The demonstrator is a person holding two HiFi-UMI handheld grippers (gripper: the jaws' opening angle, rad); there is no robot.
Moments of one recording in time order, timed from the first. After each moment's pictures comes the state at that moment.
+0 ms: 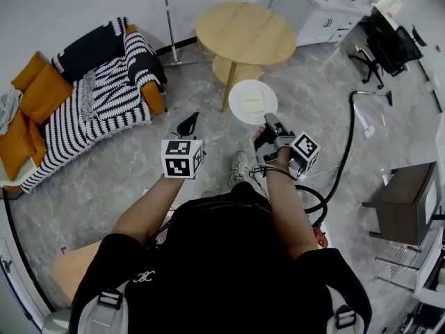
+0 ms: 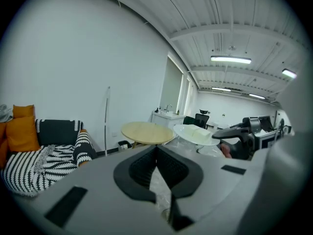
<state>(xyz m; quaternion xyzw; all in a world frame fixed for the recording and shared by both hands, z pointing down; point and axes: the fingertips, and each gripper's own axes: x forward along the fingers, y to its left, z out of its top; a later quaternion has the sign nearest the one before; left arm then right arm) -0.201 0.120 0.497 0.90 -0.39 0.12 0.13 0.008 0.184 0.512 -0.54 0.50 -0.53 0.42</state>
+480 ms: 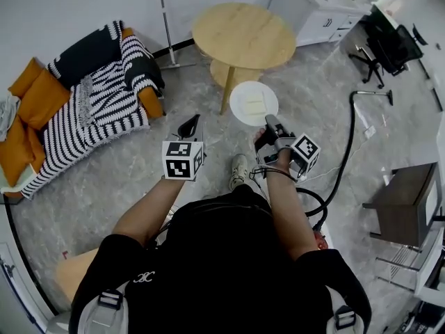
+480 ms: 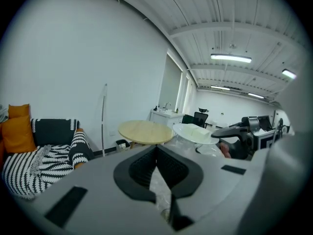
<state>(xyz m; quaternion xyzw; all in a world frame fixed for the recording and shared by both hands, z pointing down) -0.182 0.072 0.501 0.91 -0.37 0.13 0.14 0.027 0.138 0.516 -0.54 0.49 -0.53 0.43</state>
